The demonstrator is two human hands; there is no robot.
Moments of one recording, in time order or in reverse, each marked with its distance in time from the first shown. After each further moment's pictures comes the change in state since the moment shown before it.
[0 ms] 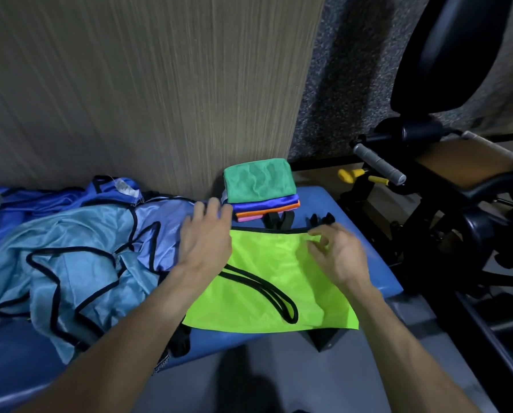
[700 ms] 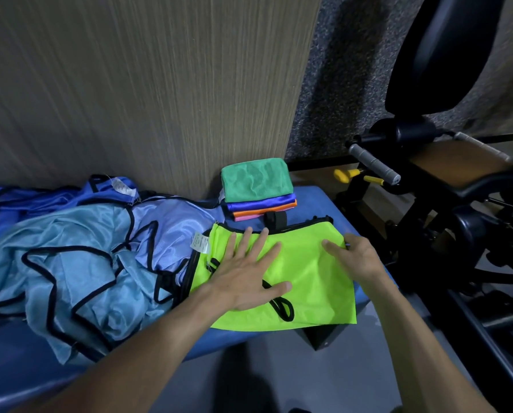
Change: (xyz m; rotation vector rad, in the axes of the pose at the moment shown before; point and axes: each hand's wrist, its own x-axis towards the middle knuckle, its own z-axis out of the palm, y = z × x) left_hand -0.031 0.044 0.038 -0.155 -0.508 0.366; right_hand 0.001 0.029 -0.016 0.401 -0.144 0.434
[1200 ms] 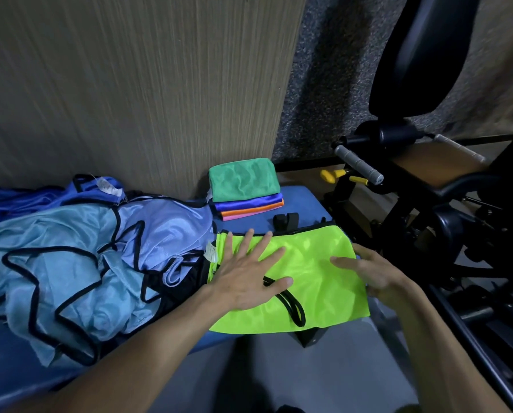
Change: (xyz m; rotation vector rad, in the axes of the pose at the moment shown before) left_hand 0.005 0.024 0.002 -0.018 0.047 0.032; right_hand -0.025 0.019 -0.053 0.340 -0.275 0.242
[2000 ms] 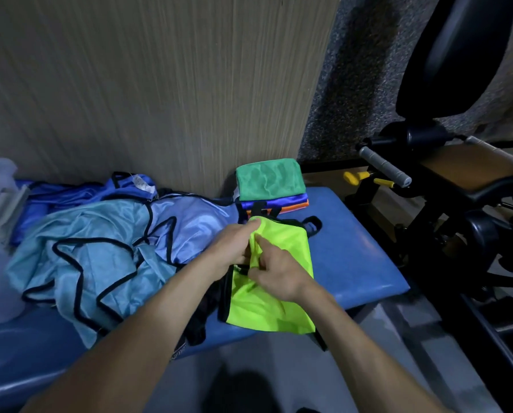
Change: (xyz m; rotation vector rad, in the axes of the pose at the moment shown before) left_hand -0.001 -0.064 -0.035 -1.421 0.136 -0.527; right_hand -0.022 -0.041 0.191 -0.636 -0.254 -0.518
